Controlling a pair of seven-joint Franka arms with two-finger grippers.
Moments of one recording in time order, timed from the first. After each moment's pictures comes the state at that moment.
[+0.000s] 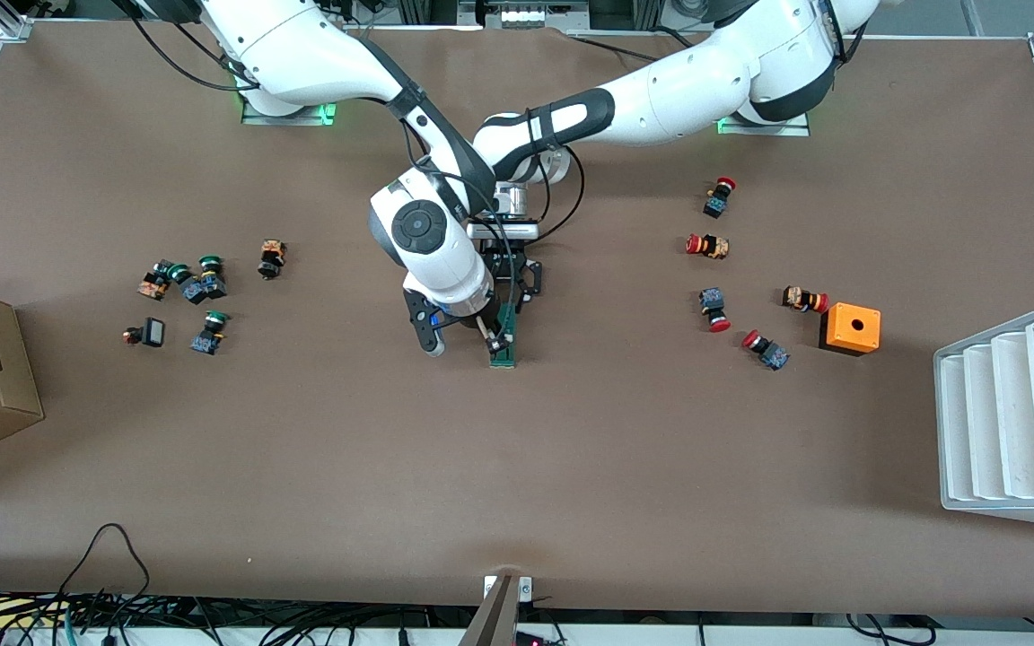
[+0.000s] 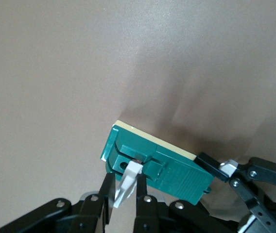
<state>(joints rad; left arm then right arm) -0.41 1.12 -0.78 -1.71 2.19 1.77 -2.36 0.59 0.73 0.11 -1.55 0.06 2.50 1.79</state>
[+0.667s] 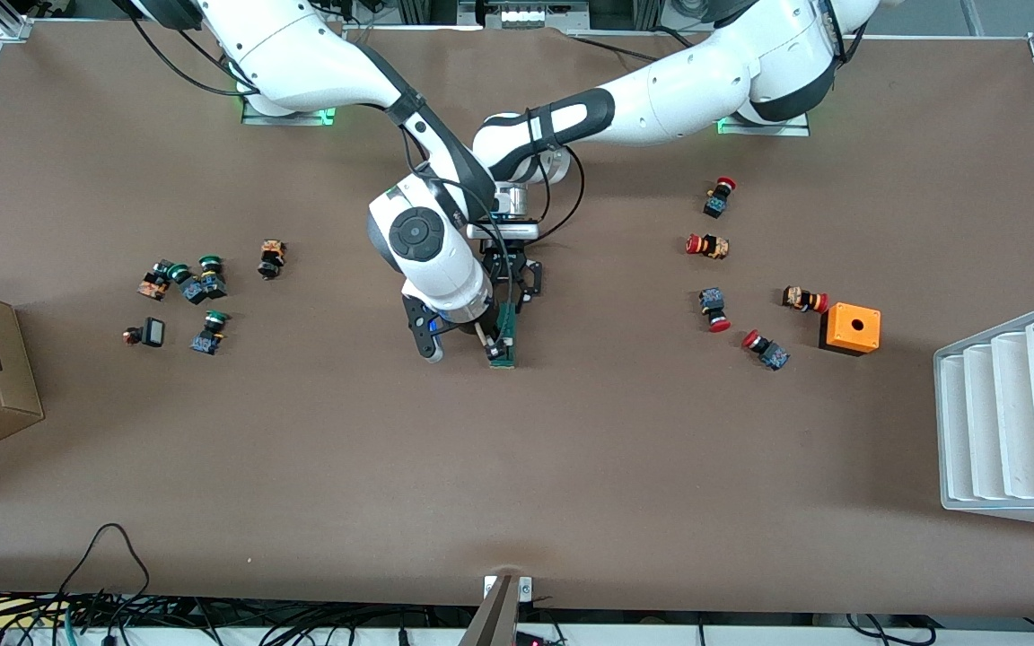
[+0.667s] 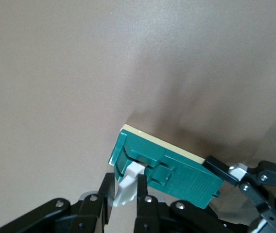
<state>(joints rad) -0.41 1.12 -0.78 -1.71 2.19 1.77 -2.36 0.57 0.75 0.12 -1.51 0.06 2.48 1.79</state>
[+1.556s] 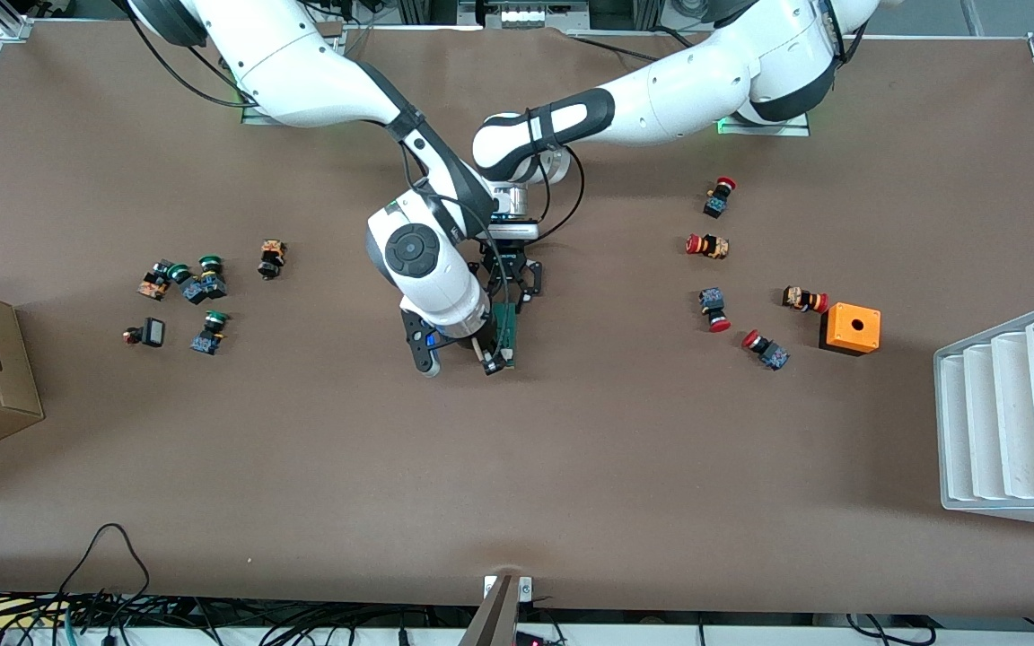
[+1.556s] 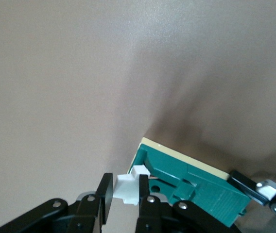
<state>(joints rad) -0.41 1.12 -0.78 -1.71 2.19 1.77 -2.36 0.55 0.81 0.12 -1.45 0.06 2.50 1.78</state>
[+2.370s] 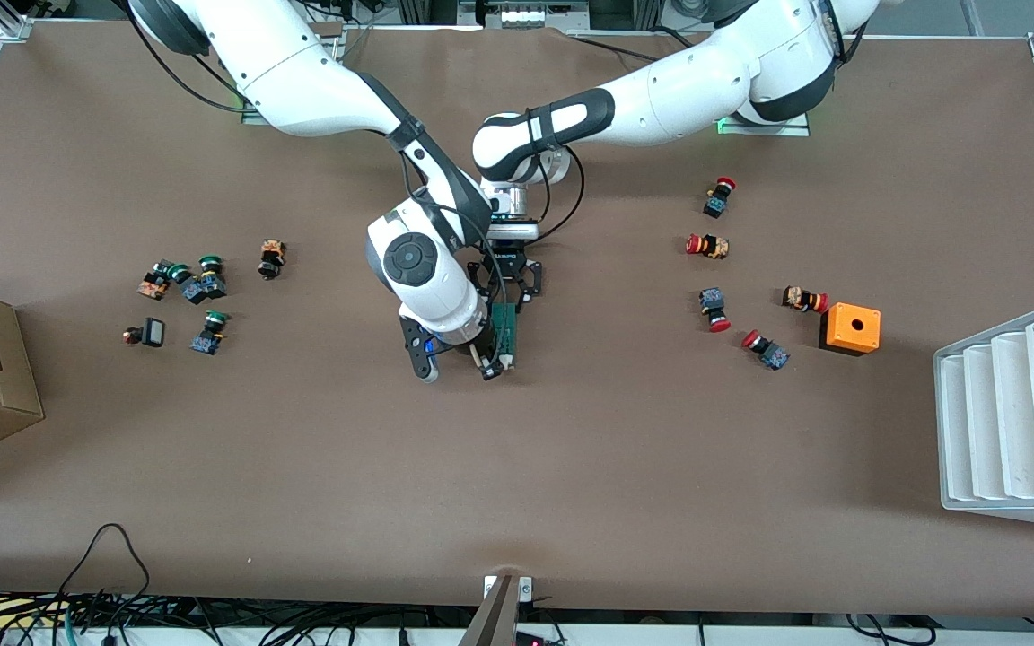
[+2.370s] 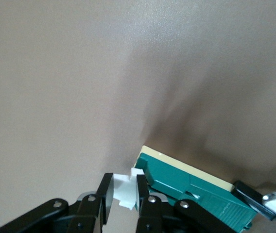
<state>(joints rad) -0.41 1.12 -0.78 -1.71 2.19 1.77 -2.36 0.55 0.83 0.12 -1.44 0.05 2.51 1.77</state>
